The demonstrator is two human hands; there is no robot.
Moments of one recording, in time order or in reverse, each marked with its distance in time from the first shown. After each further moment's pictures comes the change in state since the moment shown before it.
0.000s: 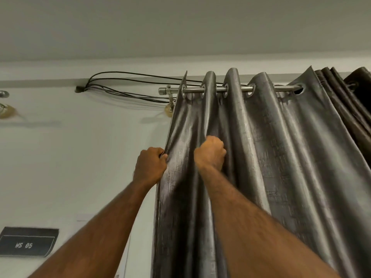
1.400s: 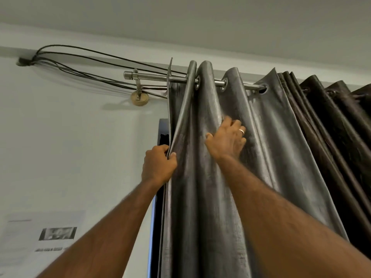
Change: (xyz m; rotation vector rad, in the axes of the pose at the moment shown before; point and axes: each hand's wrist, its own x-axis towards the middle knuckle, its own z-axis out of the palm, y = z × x) left_hand -0.027 0.073 0.099 -0.337 -0.040 0.017; right_hand 0.060 0.077 -0.090 -0.435 0.211 -0.128
